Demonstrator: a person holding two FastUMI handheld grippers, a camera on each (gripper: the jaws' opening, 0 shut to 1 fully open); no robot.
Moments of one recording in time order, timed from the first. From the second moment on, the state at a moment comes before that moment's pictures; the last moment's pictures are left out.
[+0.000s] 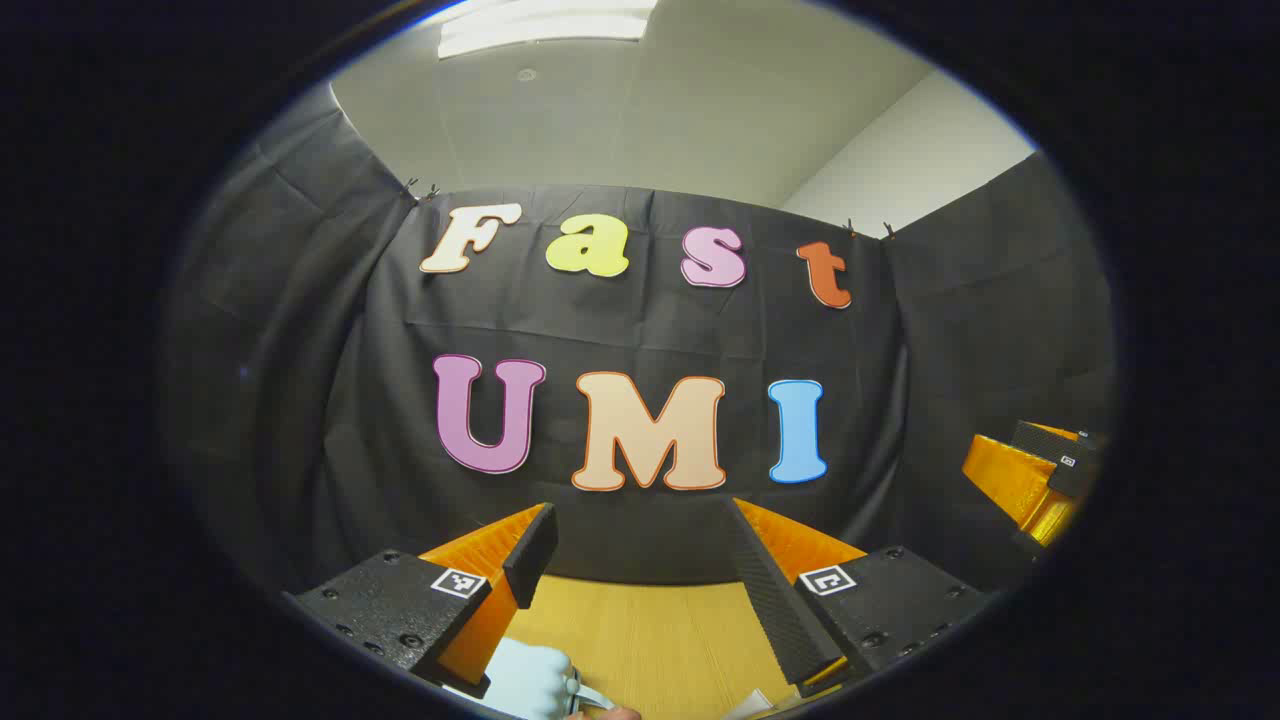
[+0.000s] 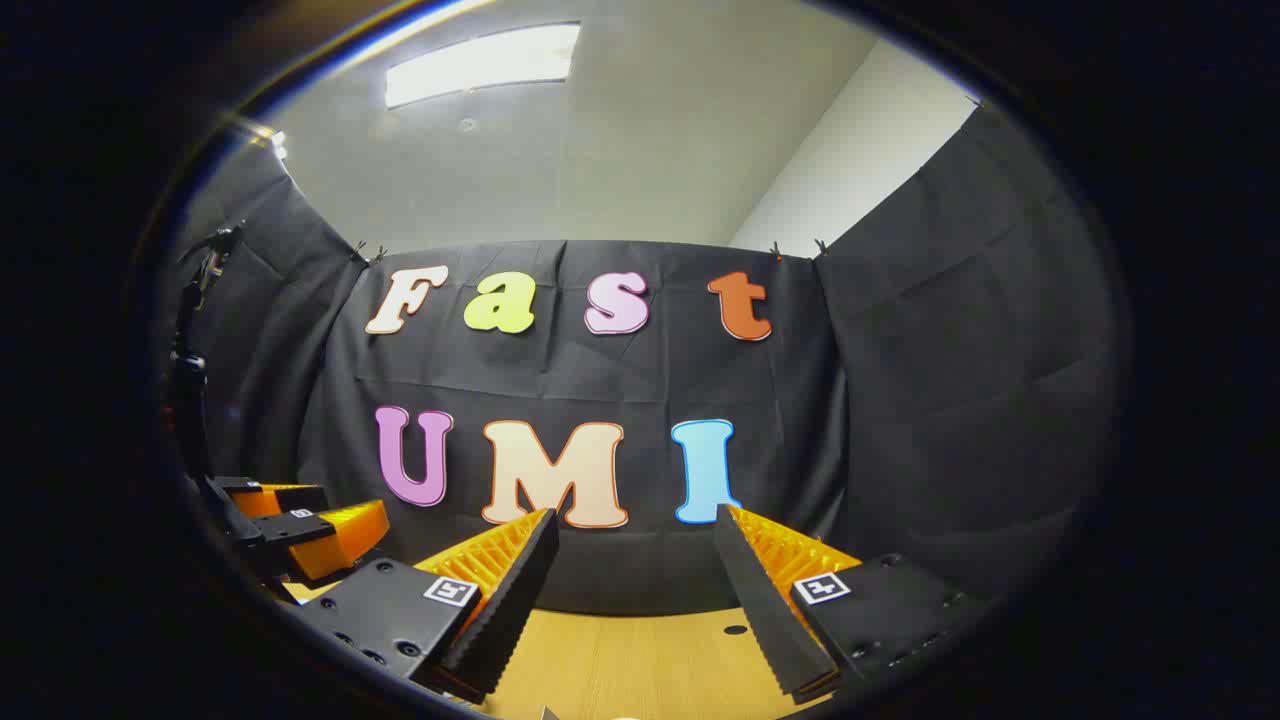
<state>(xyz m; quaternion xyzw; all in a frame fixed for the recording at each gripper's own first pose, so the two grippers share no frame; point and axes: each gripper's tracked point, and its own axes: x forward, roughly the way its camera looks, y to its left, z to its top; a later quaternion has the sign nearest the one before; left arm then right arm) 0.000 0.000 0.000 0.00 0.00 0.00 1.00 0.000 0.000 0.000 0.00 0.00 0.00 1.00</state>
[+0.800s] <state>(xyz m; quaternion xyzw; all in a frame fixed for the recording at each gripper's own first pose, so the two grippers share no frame) -0.014 0.017 -0.035 0.02 0.04 0.03 1.00 0.004 0.012 -0.020 0.01 0.02 0.04 1.00</state>
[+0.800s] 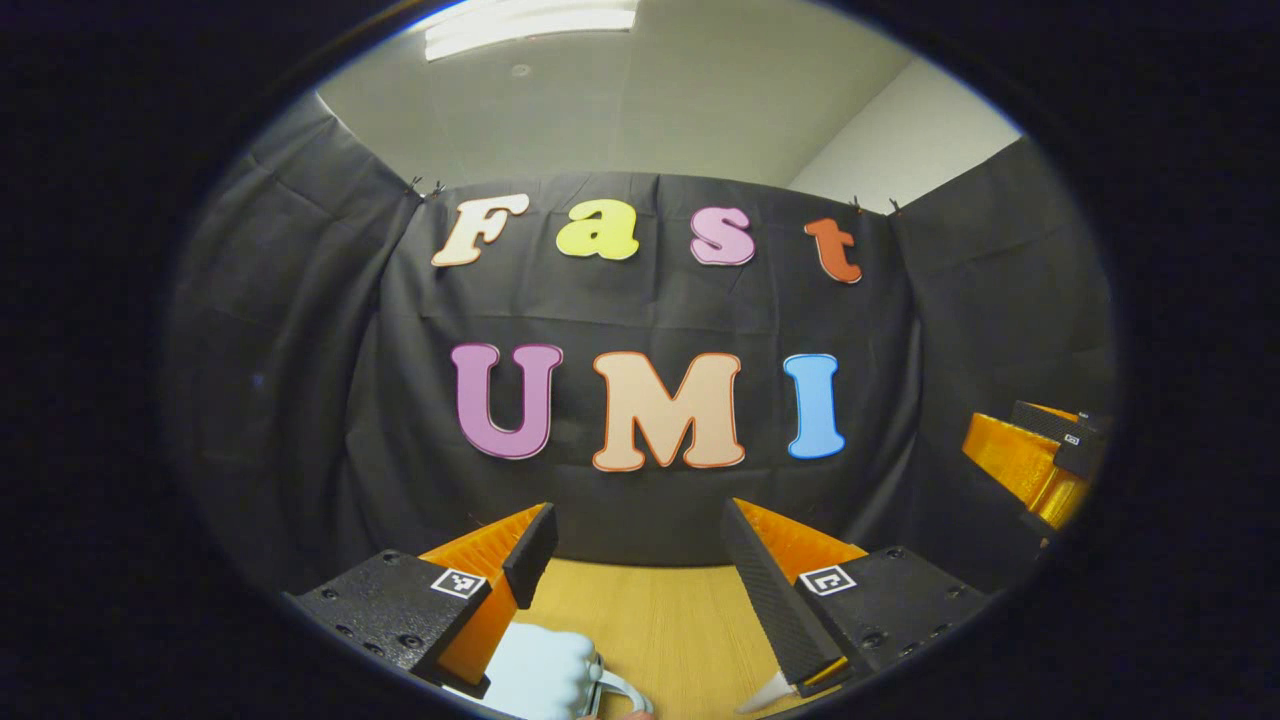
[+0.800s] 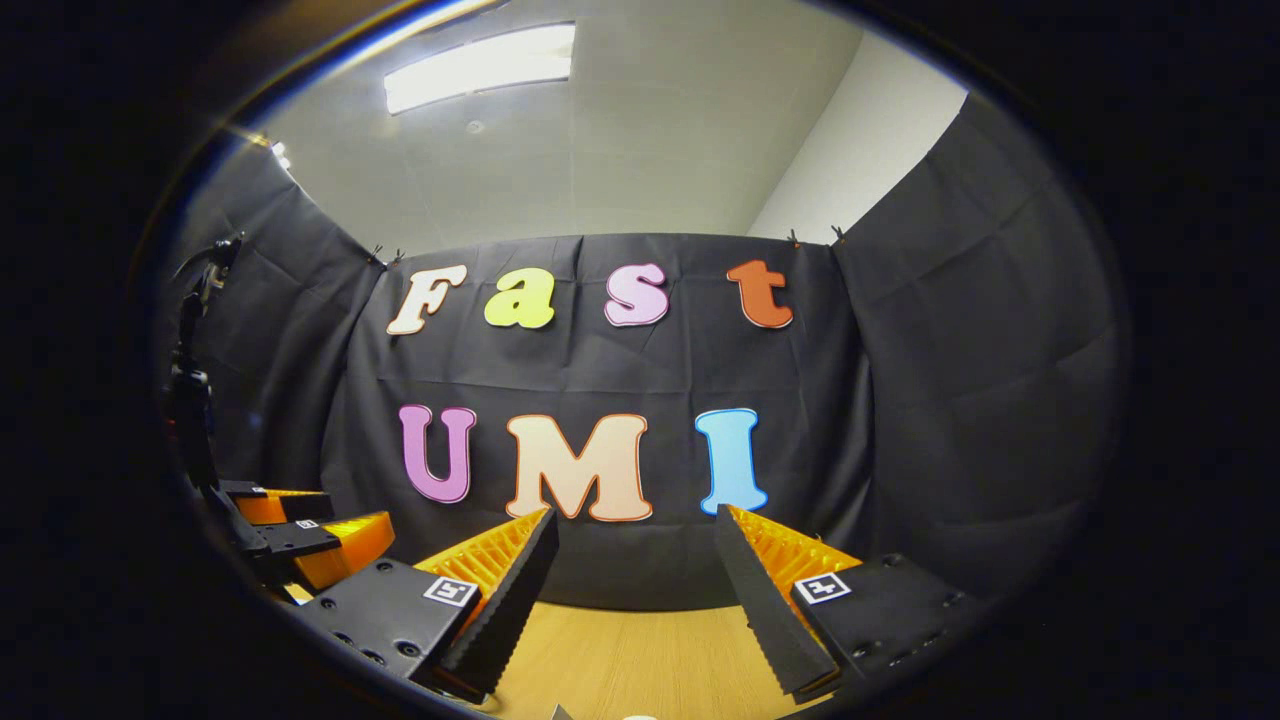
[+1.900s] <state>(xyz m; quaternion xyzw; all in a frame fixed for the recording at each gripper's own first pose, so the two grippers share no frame) -0.054 0.006 -0.286 0.02 0.36 0.00 0.93 0.003 -0.014 -0.085 -0.03 0.11 0.03 0.99</state>
